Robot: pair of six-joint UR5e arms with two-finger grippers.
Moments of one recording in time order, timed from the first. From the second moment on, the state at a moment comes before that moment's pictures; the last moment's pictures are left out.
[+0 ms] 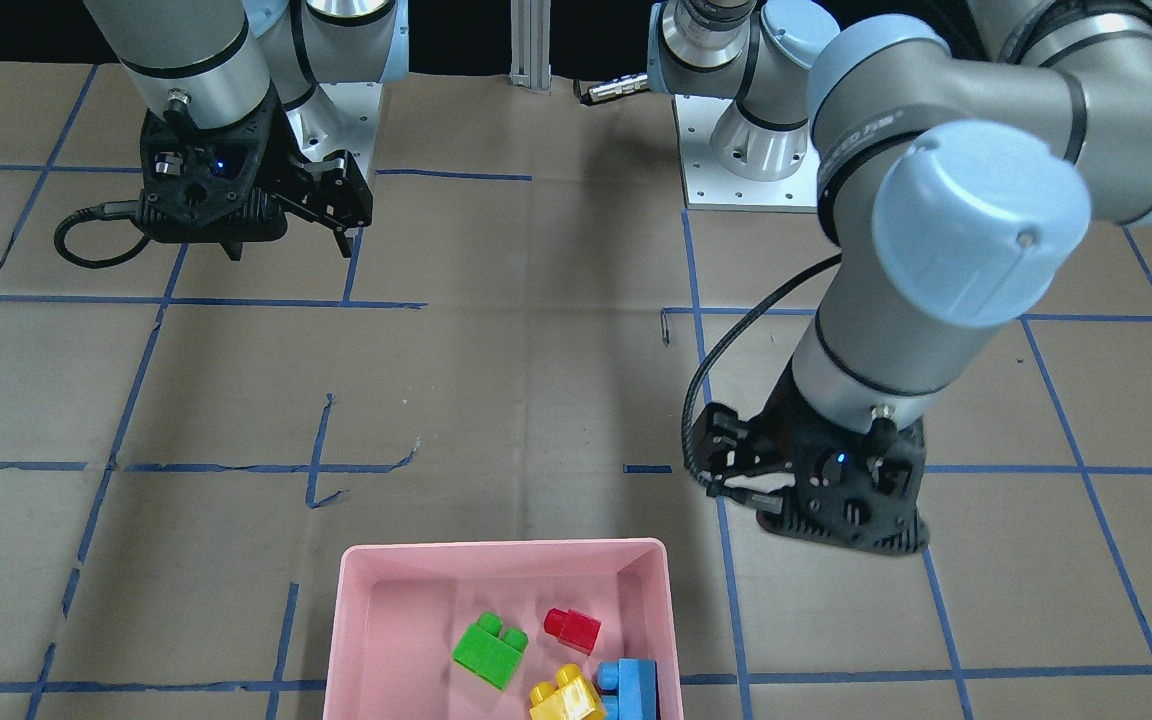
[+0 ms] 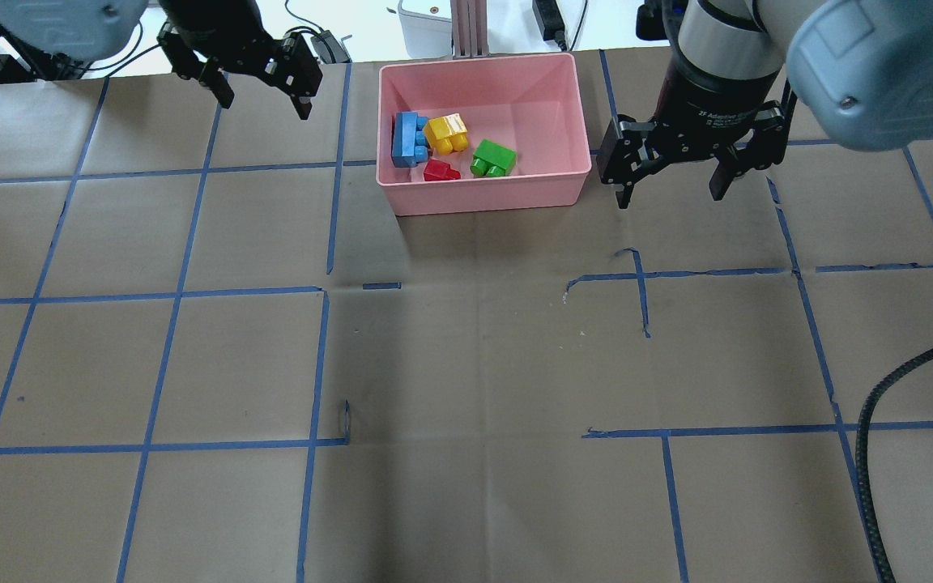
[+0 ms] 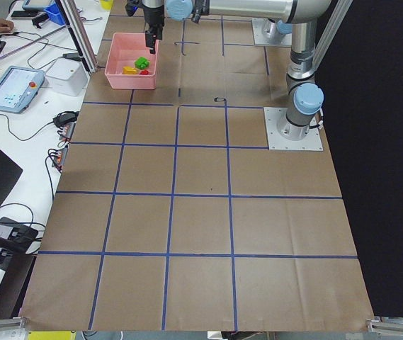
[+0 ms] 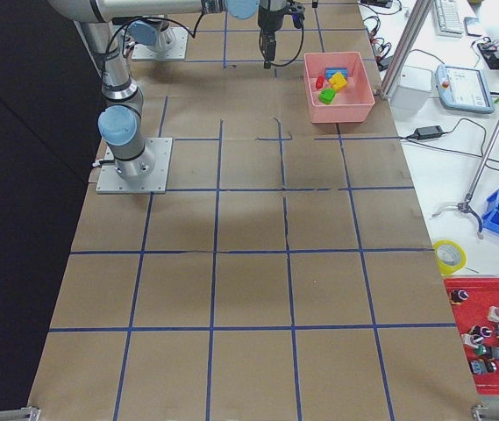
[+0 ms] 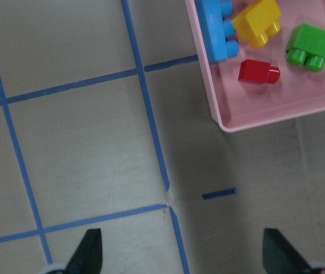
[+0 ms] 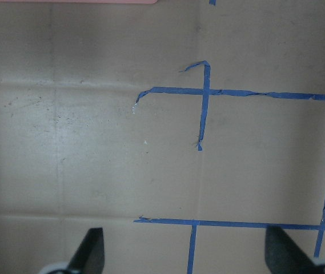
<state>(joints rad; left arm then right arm) -1.59 -1.79 -1.35 -1.51 1.58 0.21 1.66 -1.53 1.53 -1.52 -1.56 0.04</state>
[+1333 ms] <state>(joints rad) -1.58 -1.65 -1.48 -1.51 1.58 0.15 1.65 -1.53 1.53 -1.54 -1.56 0.04</state>
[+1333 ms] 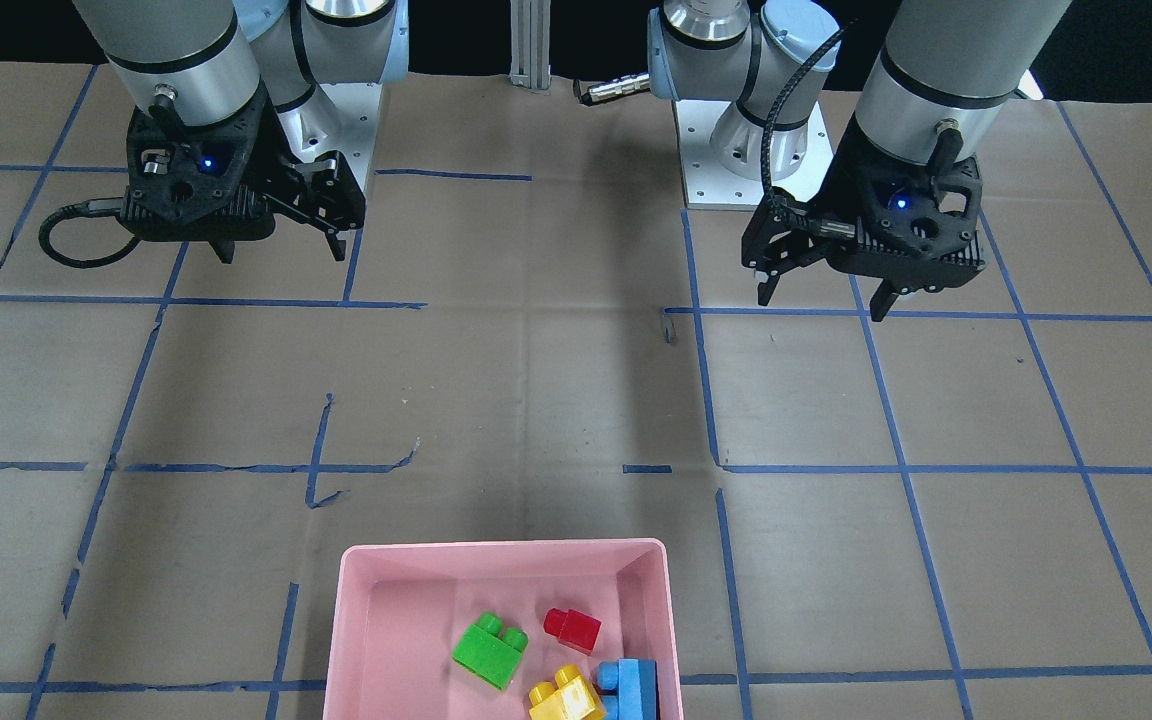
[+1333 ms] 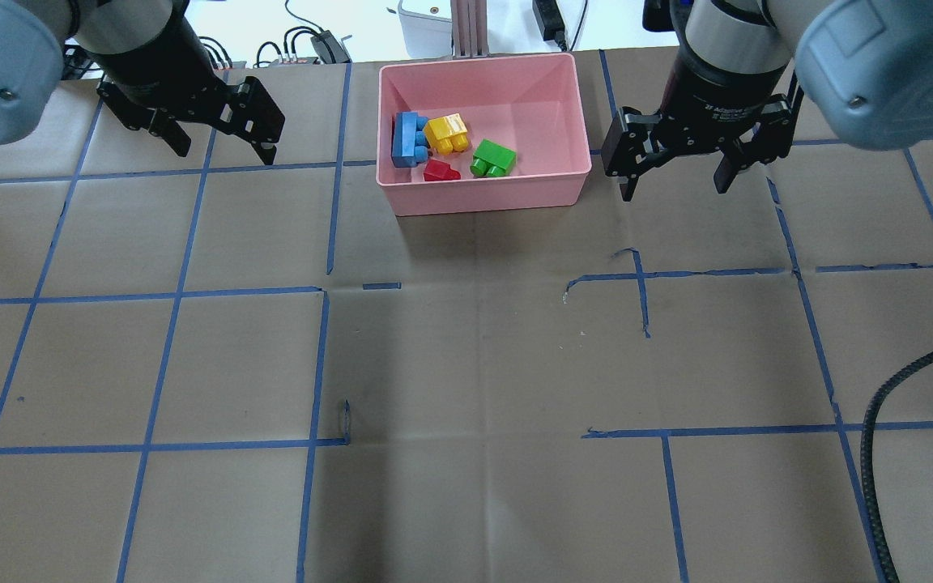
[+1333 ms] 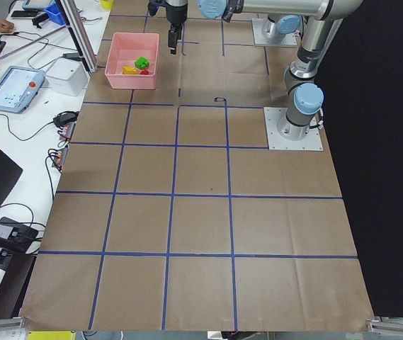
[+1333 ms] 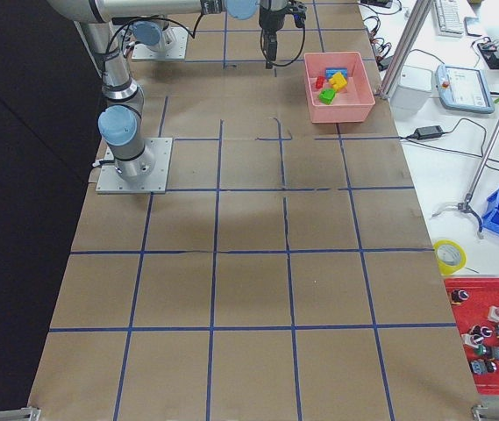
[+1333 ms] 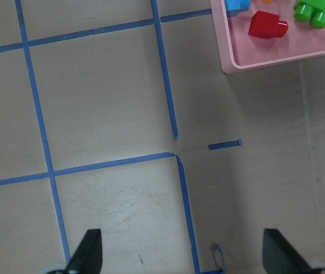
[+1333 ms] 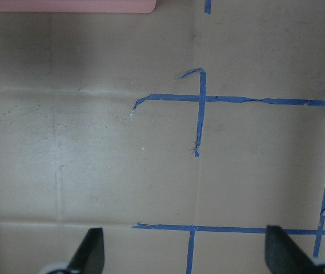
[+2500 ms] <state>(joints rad) -1.58 -1.64 -1.48 -1.51 1.58 0.14 1.64 -1.53 1.53 -1.53 -1.56 0.04</state>
